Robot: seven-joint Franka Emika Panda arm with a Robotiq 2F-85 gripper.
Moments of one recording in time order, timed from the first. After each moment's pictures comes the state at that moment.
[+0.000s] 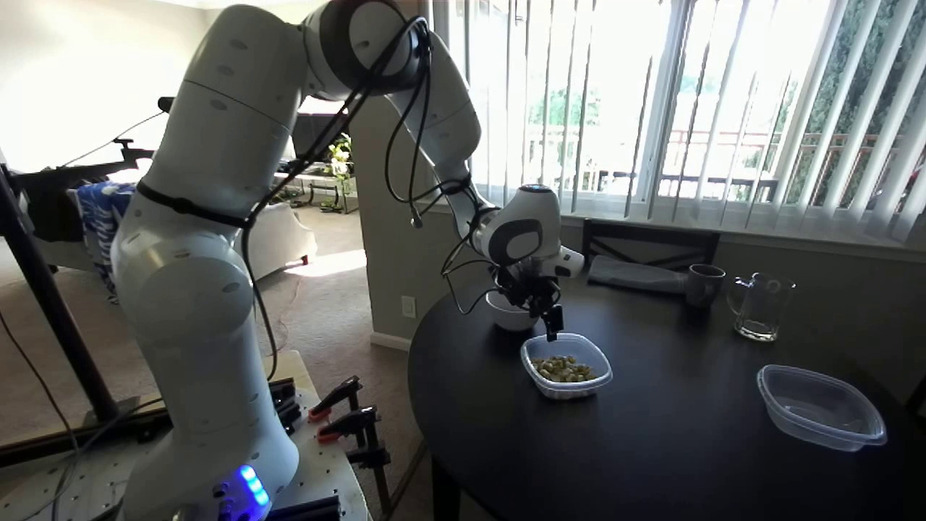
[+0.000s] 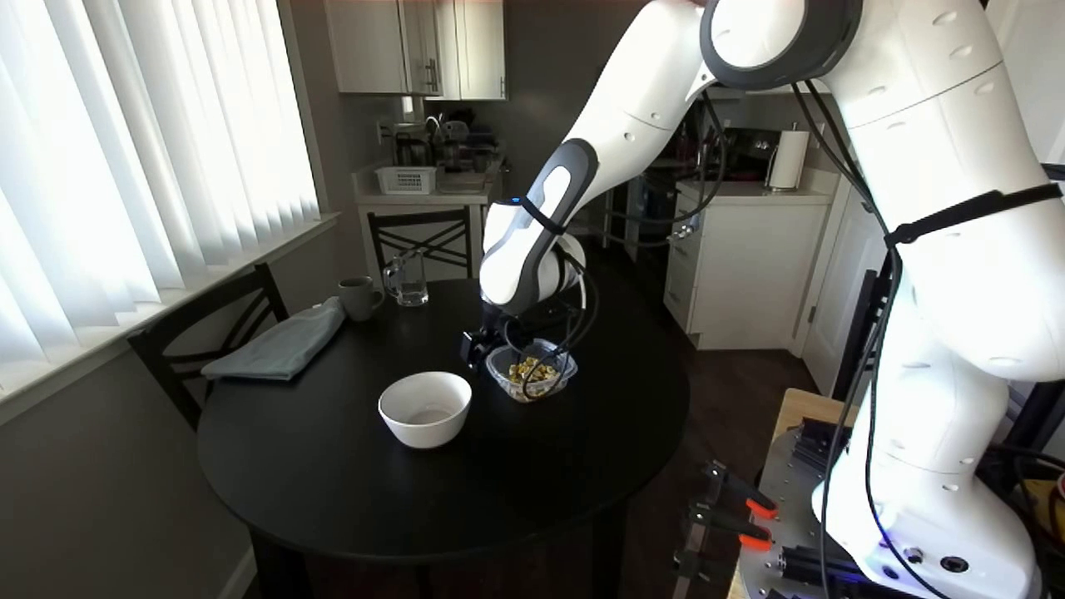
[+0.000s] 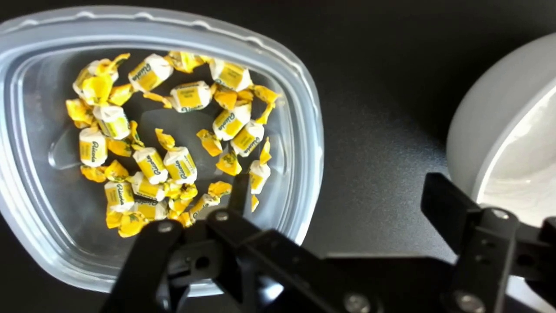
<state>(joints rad) 0.16 0.54 -0.12 -2.10 0.16 2.79 0.25</state>
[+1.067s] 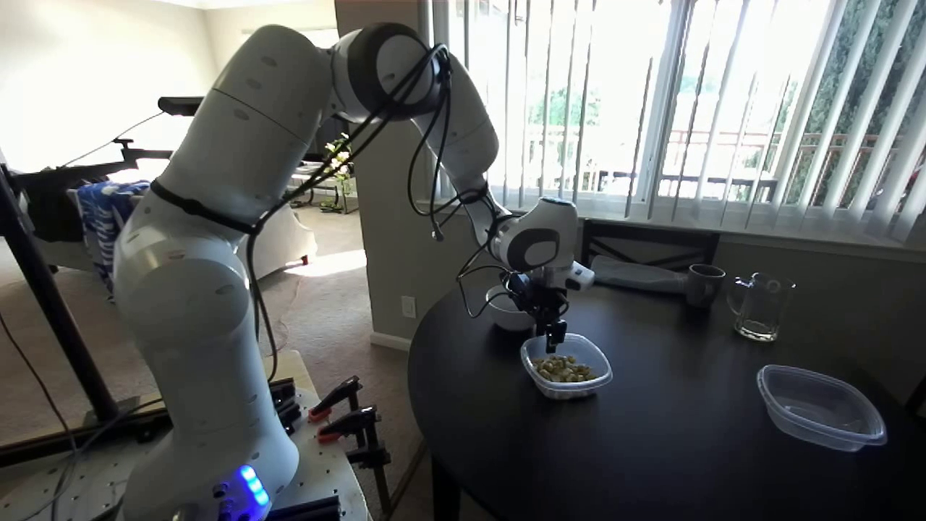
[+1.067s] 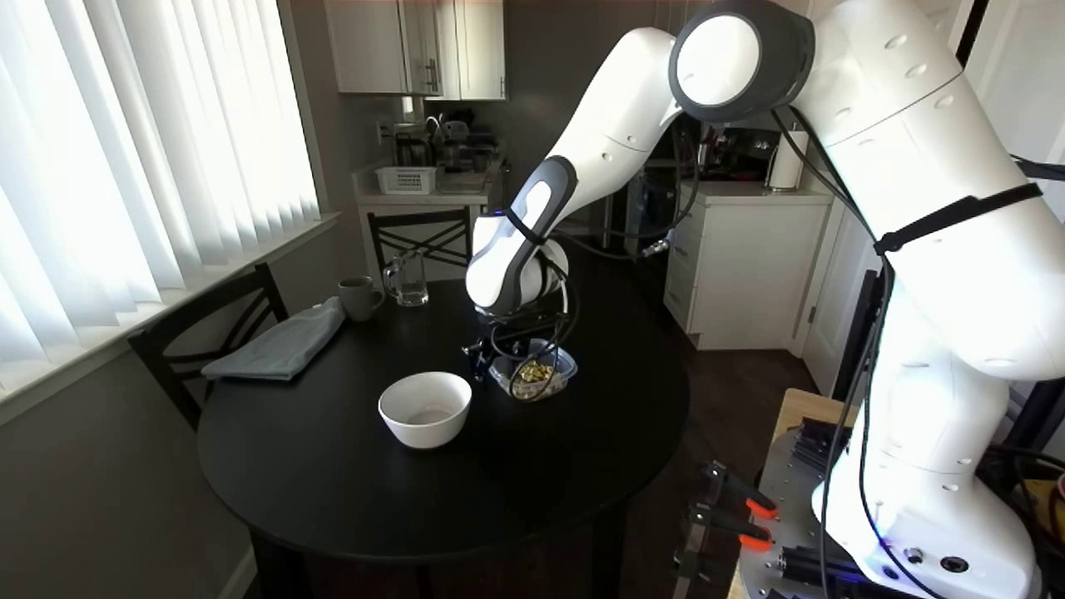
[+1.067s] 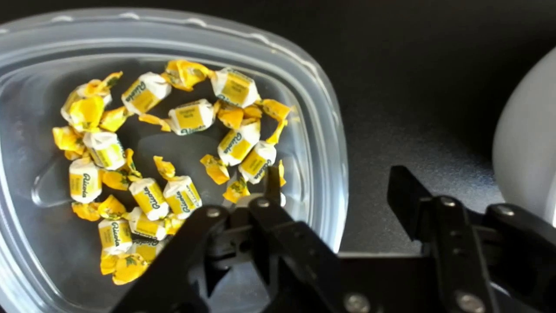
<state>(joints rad) 0.12 0.65 -0.10 -1.95 0.16 2.63 0.30</state>
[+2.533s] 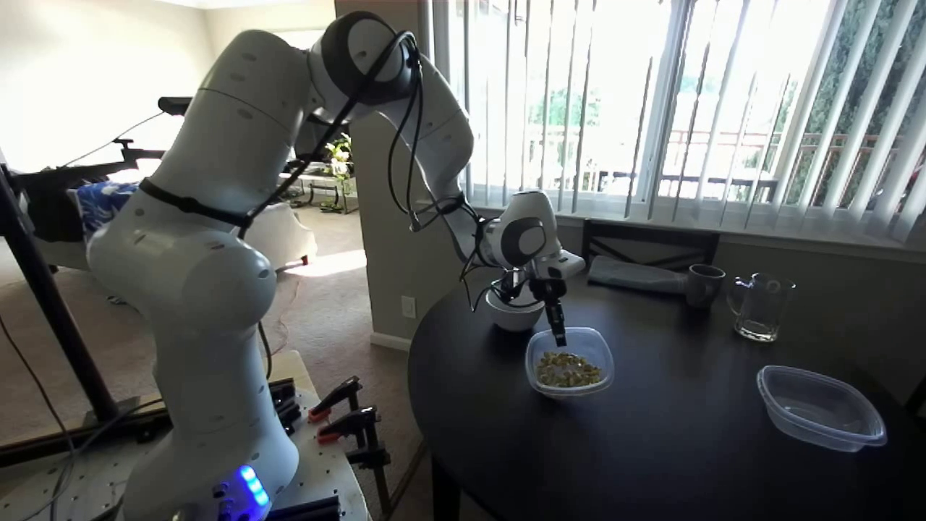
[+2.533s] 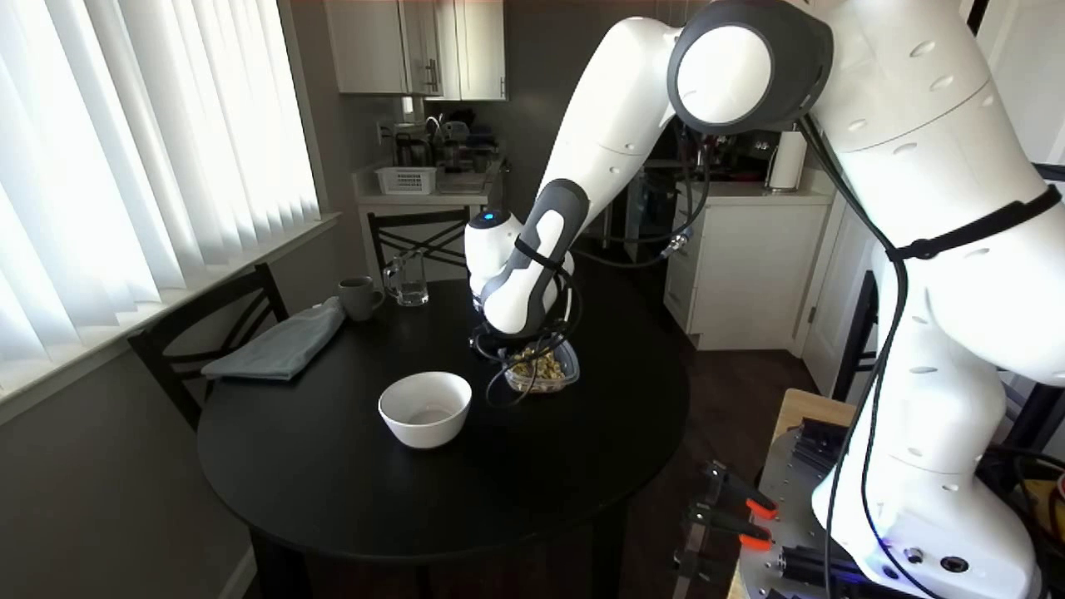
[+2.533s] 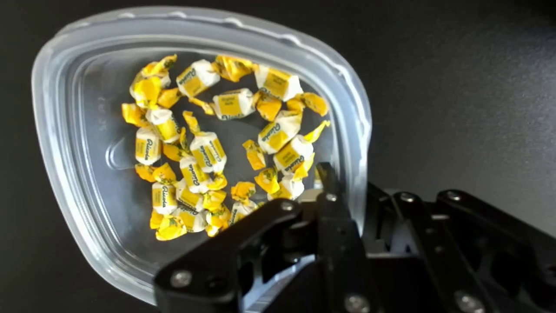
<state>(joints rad) 0.45 0.65 -0.43 -2.02 -0.06 2.76 0.88</state>
